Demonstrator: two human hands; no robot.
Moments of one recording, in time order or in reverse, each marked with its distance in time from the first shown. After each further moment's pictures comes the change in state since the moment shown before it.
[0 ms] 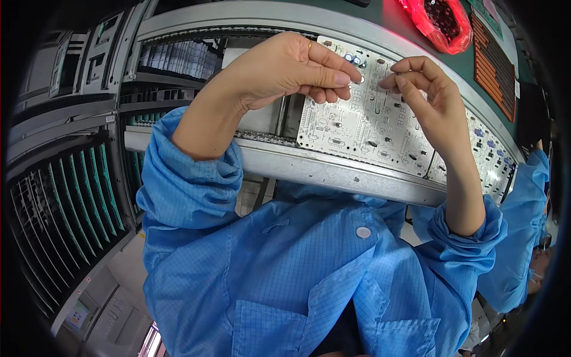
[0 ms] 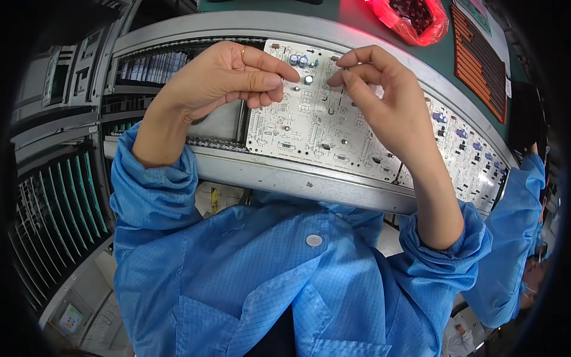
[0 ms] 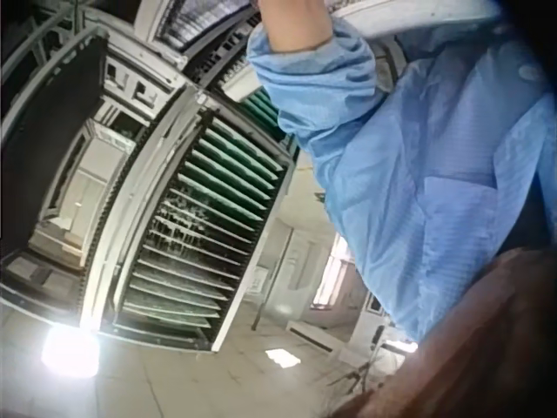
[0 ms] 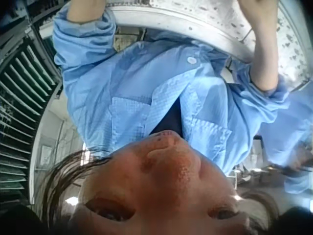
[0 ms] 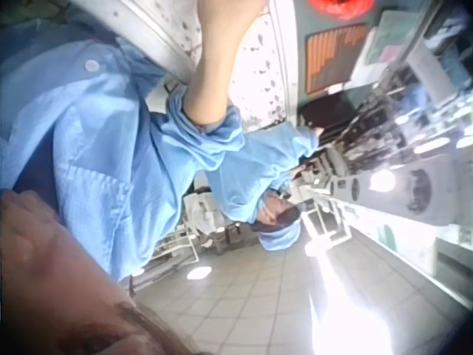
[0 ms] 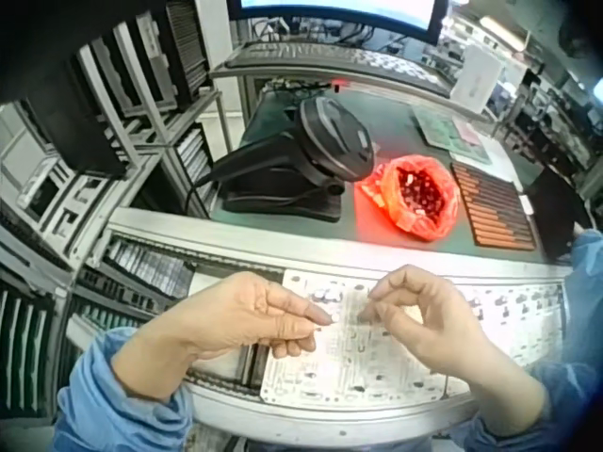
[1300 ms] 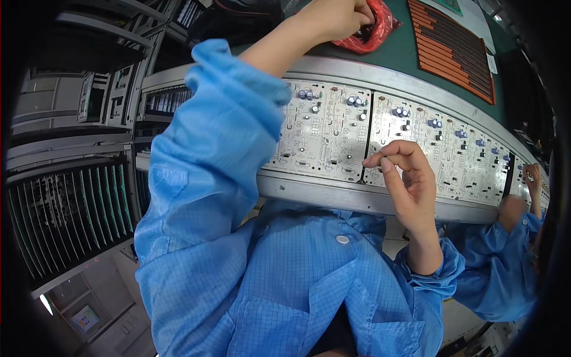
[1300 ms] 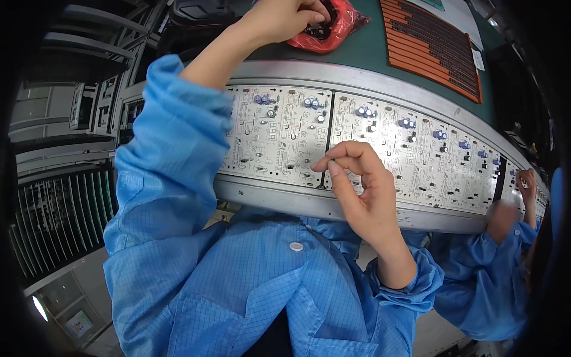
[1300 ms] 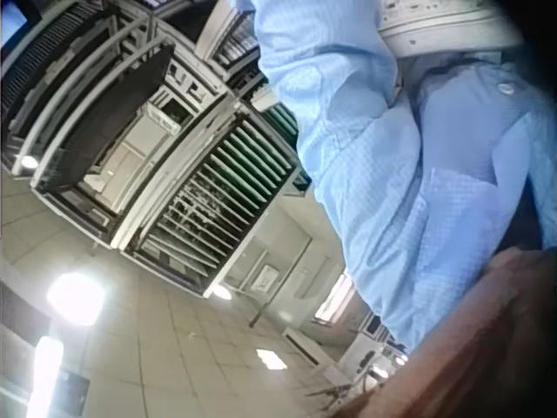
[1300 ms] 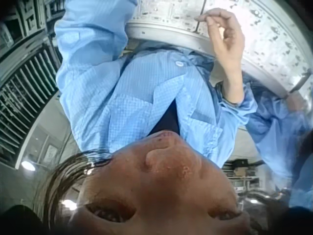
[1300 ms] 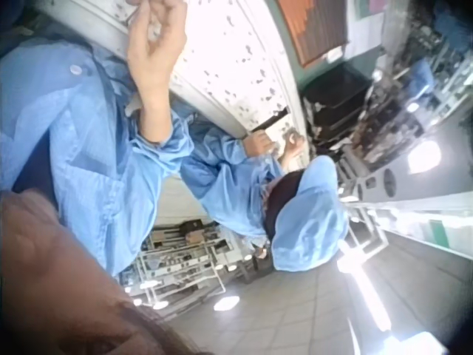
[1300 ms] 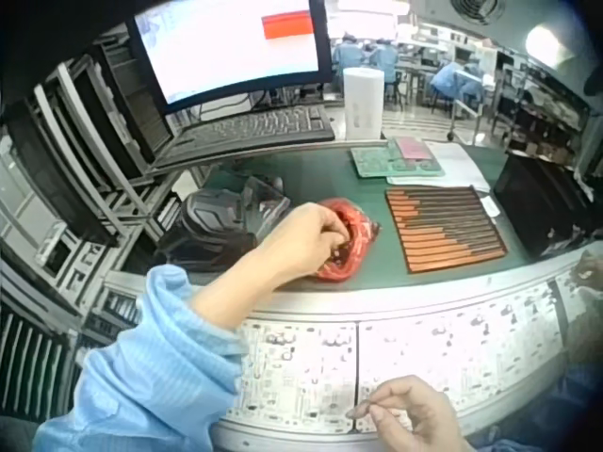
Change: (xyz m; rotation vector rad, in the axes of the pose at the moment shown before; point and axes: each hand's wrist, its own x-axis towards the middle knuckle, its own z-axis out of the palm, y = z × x) left_hand 0.210 0.095 0.089 1.059 0.476 0.457; right_hand -0.135 0.051 -0.061 0.318 0.176 -0.179
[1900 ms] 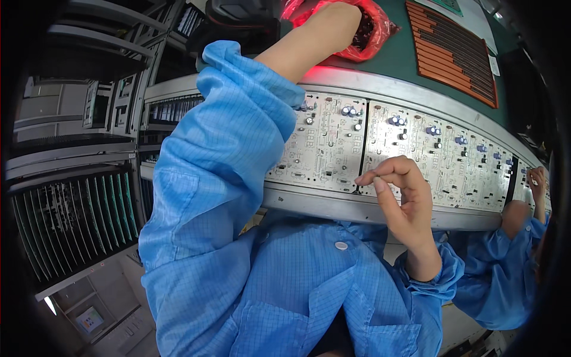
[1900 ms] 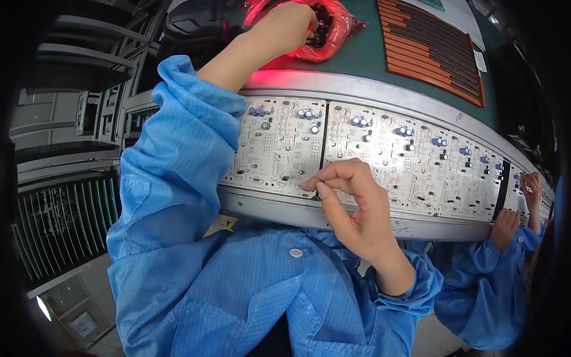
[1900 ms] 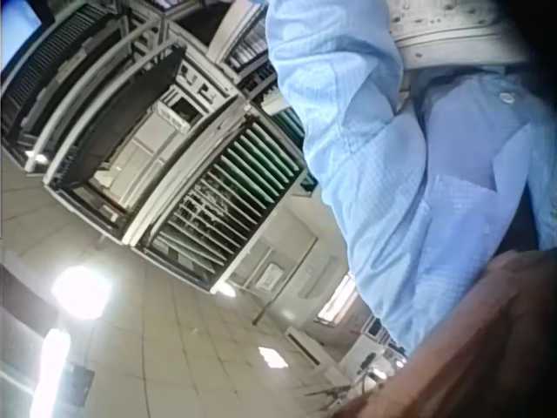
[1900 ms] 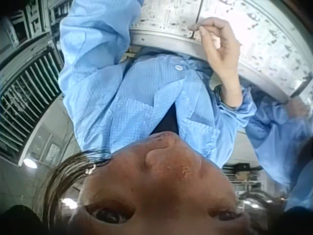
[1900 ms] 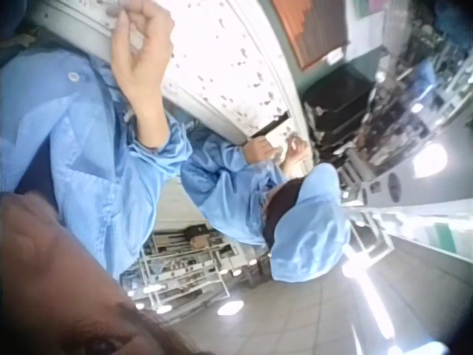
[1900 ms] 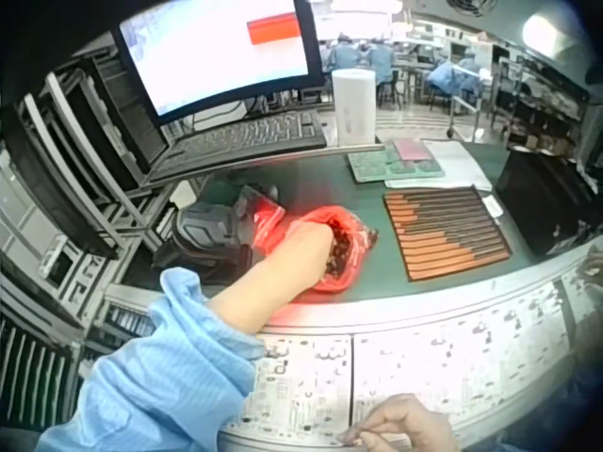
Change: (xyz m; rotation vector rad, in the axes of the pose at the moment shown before) left_hand 0.030 -0.046 0.019 0.500 -0.005 0.138; right_hand 0.001 -0.007 -0.002 -0.117 -0.067 -0.104
